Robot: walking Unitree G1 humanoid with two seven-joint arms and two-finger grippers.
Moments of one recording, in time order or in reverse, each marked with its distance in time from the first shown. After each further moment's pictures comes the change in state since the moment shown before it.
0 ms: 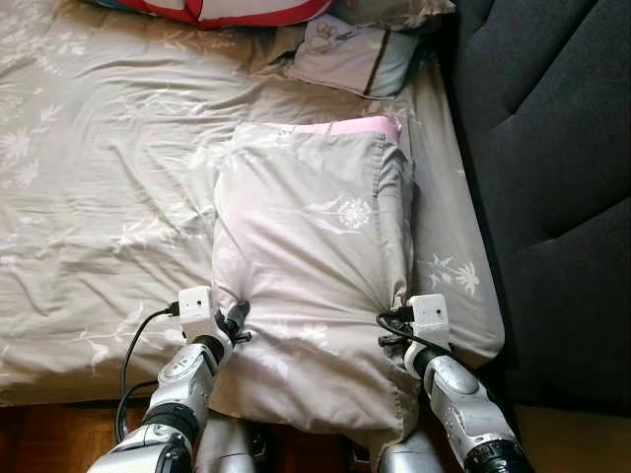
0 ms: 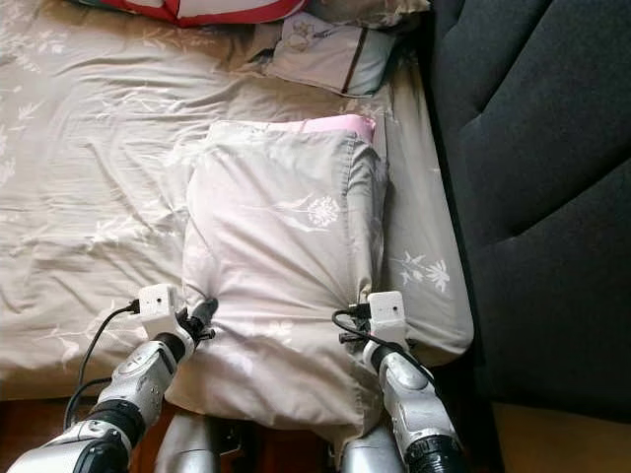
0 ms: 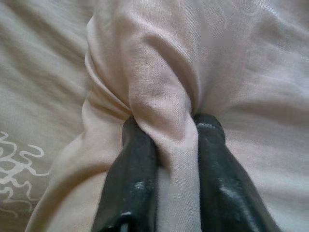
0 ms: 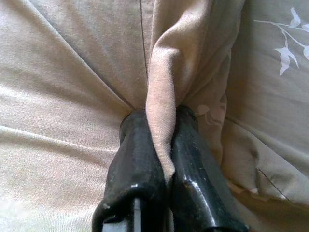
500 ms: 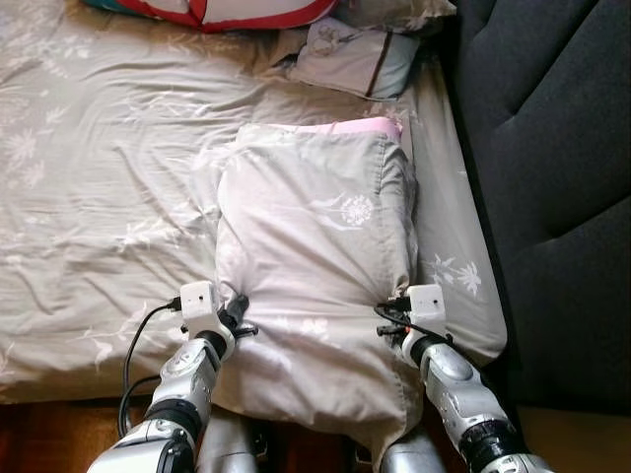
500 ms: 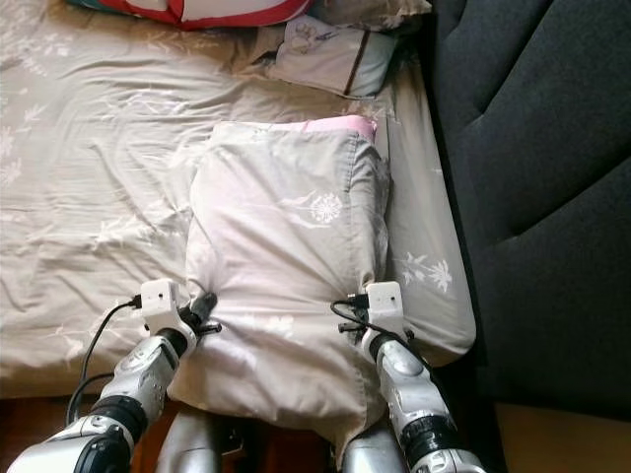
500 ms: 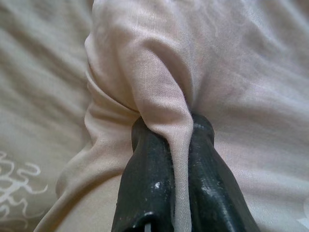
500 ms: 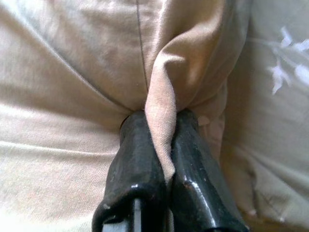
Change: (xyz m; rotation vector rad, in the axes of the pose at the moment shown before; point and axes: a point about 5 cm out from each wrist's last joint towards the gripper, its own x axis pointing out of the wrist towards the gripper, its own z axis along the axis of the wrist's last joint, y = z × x) left arm 0.006 -0.006 0.016 0.008 -0.049 -0.026; right arm 0.013 -0.006 0.022 -0.009 -0.046 -0.062
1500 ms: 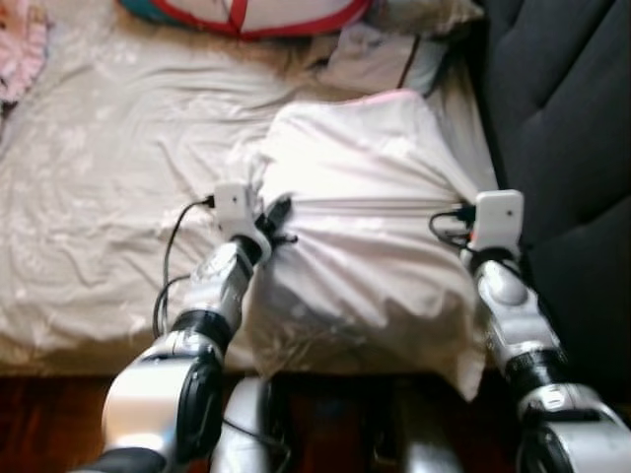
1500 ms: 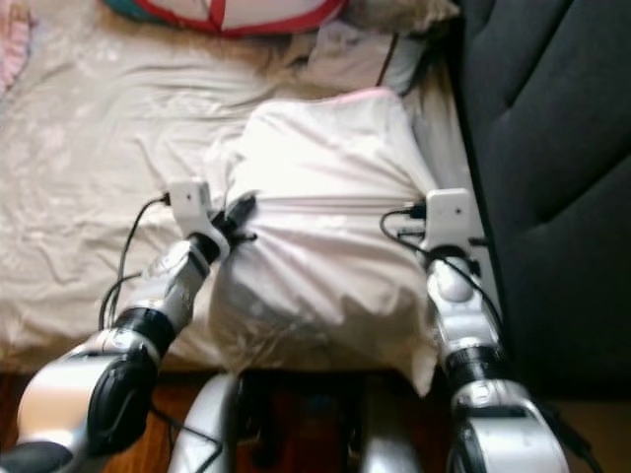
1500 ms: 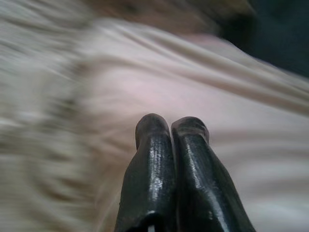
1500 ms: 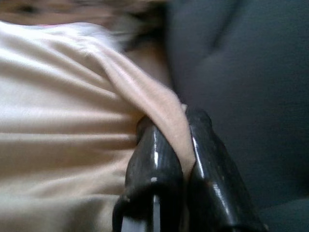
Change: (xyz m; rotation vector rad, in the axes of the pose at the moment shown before) left arm 0.036 -0.066 0.129 0.033 -0.342 -0.226; right arm -0.028 -0.112 0.127 -0.223 -0.491 -0.531
